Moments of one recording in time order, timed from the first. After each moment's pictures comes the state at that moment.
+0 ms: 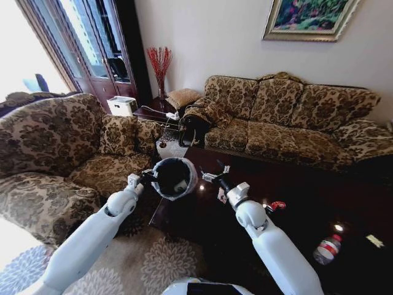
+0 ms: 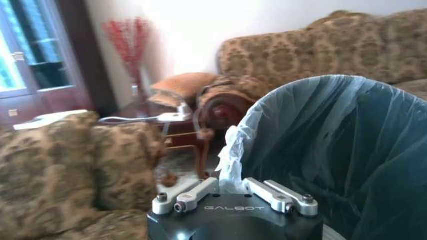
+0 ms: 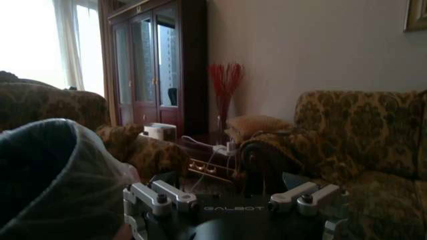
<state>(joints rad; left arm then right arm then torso) 1.02 -0.87 -0.33 -1.70 -0.52 0.22 -0.04 -1.04 1.16 0.21 1.76 0.38 -0.08 -0.02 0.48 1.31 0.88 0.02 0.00</state>
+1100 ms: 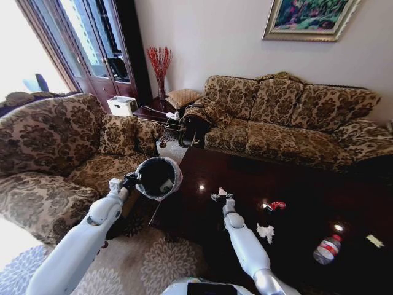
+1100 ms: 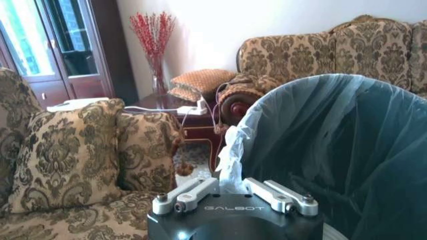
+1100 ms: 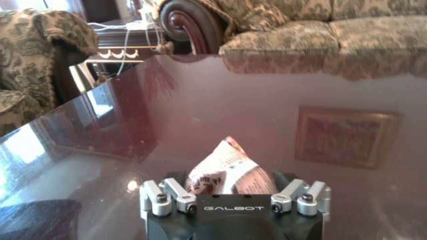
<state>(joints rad) 1.21 -0.89 -0.49 -1.82 -0.55 0.24 -0.04 -0.88 1.49 0.31 0.97 0.25 0.00 0.04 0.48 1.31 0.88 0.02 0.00</state>
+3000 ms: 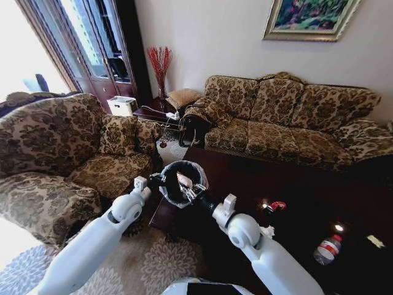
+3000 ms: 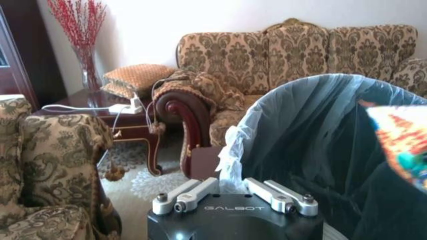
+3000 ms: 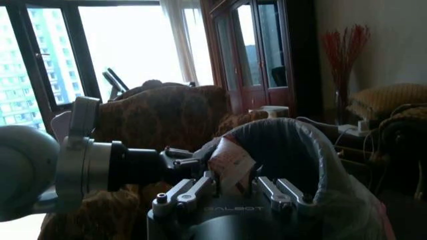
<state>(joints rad) 1.09 -0.84 -0.24 -1.94 -0.63 0.33 -0.09 -1.02 1.10 -0.09 2.01 0.53 -0.26 -0.07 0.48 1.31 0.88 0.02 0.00</state>
